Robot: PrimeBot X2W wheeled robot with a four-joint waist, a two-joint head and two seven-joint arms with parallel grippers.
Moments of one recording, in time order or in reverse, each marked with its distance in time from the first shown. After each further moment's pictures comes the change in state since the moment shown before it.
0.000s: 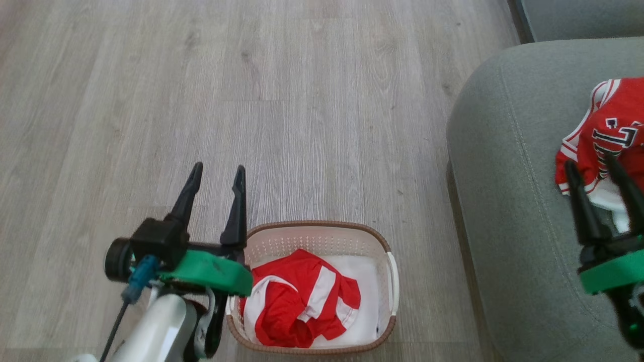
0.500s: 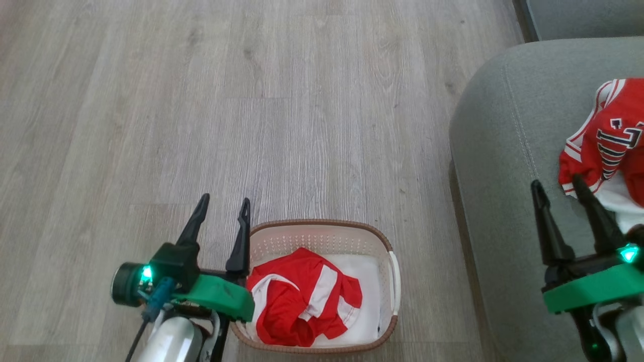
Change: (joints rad) left arm 0.089 -0.074 0.083 0.095 0.164 -0.080 0.000; right arm 0.069 0.188 -0.046 -0.037 -0.199 0.000 0.000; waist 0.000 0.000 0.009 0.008
